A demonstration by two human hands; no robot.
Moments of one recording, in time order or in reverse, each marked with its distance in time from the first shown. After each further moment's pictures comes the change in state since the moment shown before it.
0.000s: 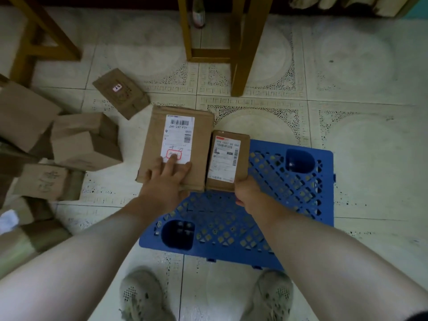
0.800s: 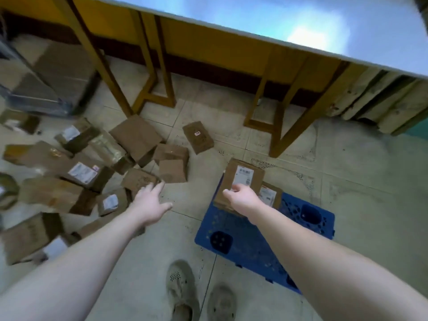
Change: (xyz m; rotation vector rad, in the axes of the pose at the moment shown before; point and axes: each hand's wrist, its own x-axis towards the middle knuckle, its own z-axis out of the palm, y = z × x) left_hand -0.224 -0.143 -0.195 -0.452 0.011 -0.412; right_hand -0.308 -0.157 0.042 -0.451 -0.167 -0.397
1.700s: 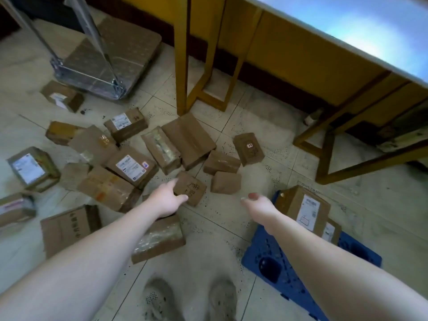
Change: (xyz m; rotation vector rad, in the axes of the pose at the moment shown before) left_hand 0.037 -0.263 -0.097 -0.483 -0.050 -0.184; right_hand 0.037 -0.166 0.228 -0.134 -0.028 0.092
